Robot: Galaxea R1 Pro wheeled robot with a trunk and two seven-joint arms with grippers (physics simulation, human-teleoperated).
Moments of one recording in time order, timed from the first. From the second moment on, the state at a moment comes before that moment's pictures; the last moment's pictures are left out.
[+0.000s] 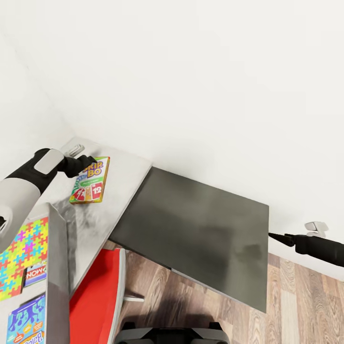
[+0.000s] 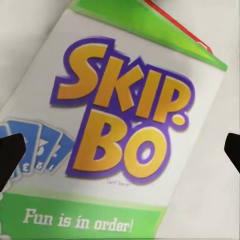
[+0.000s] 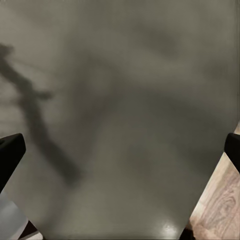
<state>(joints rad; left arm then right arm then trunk) -1.48 0.34 -0.41 -0.38 1.16 0.61 0.32 -0.31 -0.49 -0.39 -1.58 -0.33 0.99 0.83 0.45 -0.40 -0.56</state>
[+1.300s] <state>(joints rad) -1.46 0.46 -0.41 -0.39 1.20 0.58 0.27 -0.31 -0.49 -0.39 -1.58 -0.33 0.99 0.83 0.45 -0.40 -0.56</state>
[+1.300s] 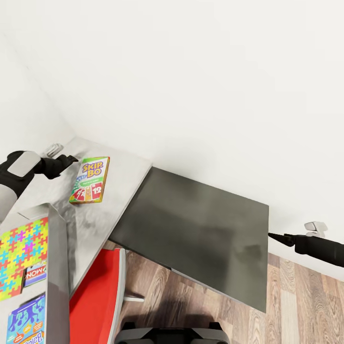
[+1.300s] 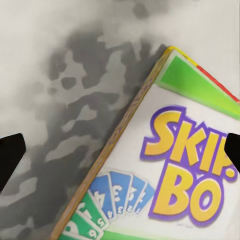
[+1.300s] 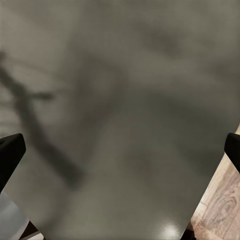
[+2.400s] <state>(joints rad) -1.43 0.45 -0.41 -0.38 1.21 0.58 0.26 -0.31 -0.49 -0.39 -1.58 -0.33 0.99 0.83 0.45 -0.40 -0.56</state>
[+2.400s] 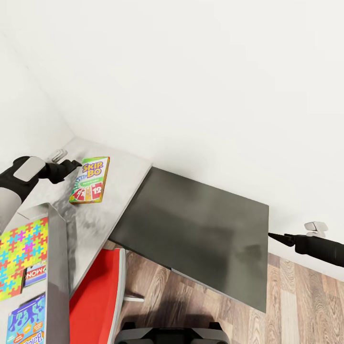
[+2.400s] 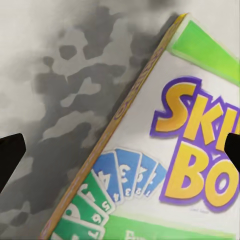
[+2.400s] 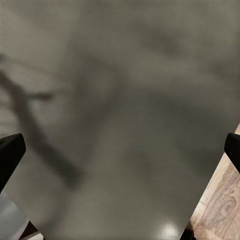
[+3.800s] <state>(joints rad) -1.39 0.43 -0.41 -0.38 1.26 0.57 0.24 -0.31 -0.49 -0.39 -1.58 -0.33 0.99 0.83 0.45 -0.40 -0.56</state>
